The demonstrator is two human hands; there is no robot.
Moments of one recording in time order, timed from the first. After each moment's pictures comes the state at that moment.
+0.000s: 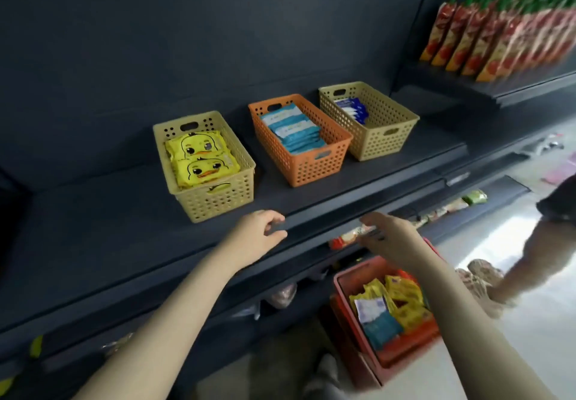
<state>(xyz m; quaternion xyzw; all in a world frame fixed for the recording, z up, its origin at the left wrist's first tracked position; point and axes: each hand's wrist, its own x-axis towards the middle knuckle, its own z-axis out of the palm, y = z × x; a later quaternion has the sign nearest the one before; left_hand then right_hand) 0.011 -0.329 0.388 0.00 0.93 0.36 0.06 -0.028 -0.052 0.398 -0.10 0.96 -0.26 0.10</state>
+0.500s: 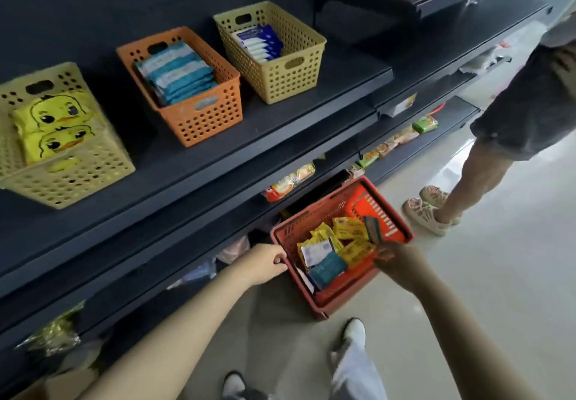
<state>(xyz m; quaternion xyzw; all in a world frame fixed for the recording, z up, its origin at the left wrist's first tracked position) 0.004 -0.127 0.250 0.05 0.91 0.23 0.34 0.021 0.172 0.257 0.10 0.93 -0.26 0.22</state>
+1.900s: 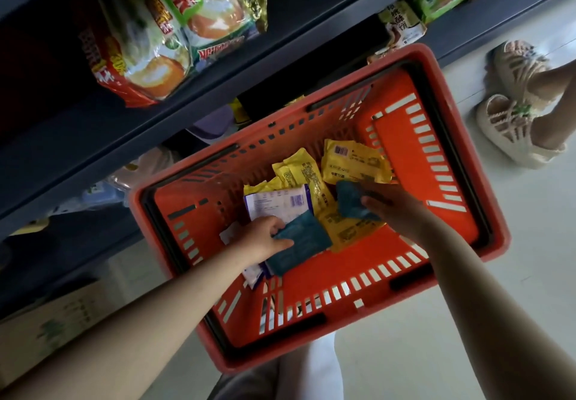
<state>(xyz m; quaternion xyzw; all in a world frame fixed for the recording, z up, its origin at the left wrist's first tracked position) -0.107 0.031 -0.163 -0.20 0.80 0.33 0.46 -0.185 0.294 -0.153 0.08 0.81 -0.37 0.44</state>
